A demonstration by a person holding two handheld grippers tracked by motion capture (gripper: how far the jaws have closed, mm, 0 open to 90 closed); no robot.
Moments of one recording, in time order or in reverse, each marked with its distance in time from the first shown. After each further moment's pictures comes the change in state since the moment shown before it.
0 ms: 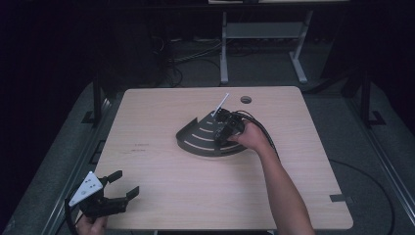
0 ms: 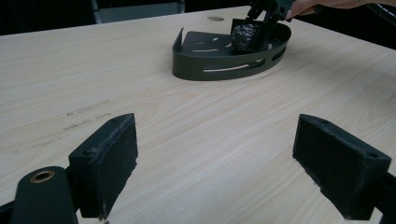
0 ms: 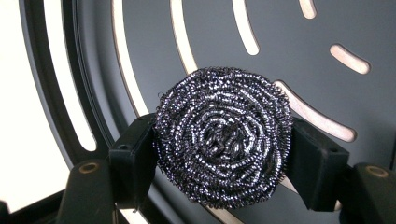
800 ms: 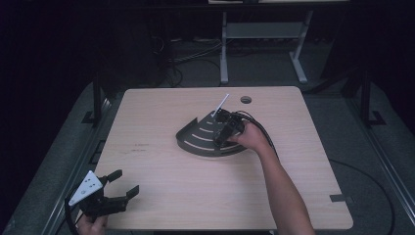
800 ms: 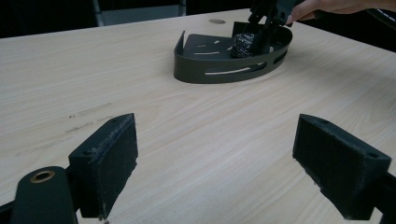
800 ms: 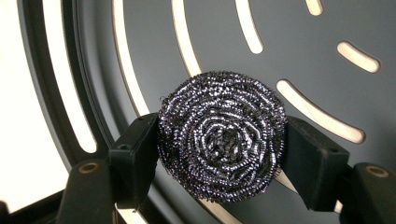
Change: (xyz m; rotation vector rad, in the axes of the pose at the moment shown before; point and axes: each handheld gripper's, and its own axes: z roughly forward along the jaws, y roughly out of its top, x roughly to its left) left arm 0.001 0.001 0.000 -0.012 0.005 -0.006; right arm -0.001 -0.001 0.003 0.004 0.020 0.011
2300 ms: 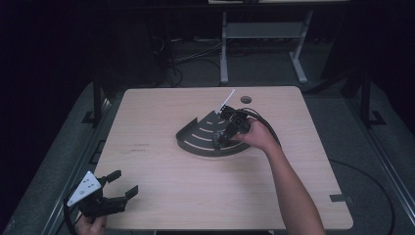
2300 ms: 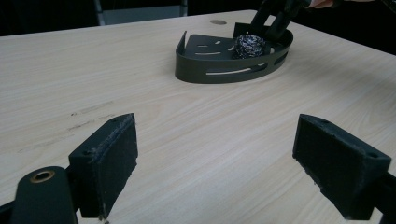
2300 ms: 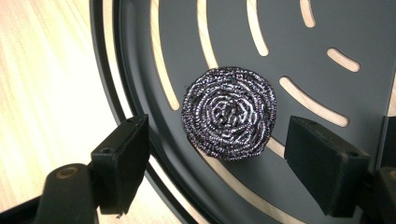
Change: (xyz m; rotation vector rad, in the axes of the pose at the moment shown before) left arm 0.000 -0.001 -0.002 0.000 0.003 -0.003; right arm 0.009 -0.009 -0.033 -0.051 0.019 -0.025
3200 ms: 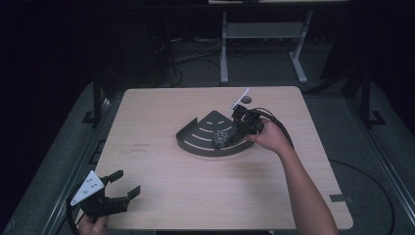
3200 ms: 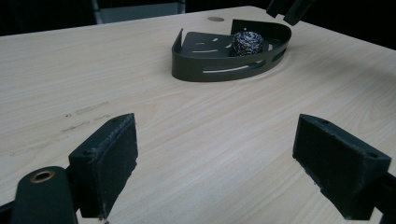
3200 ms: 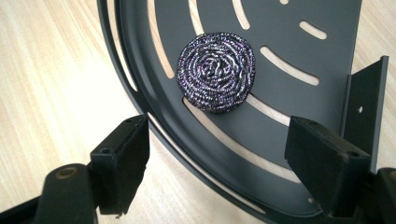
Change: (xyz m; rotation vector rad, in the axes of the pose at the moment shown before) left arm -0.003 0.001 0.003 0.009 -0.002 0.010; right arm -0.002 -0.029 -0.030 -0.035 -0.025 0.021
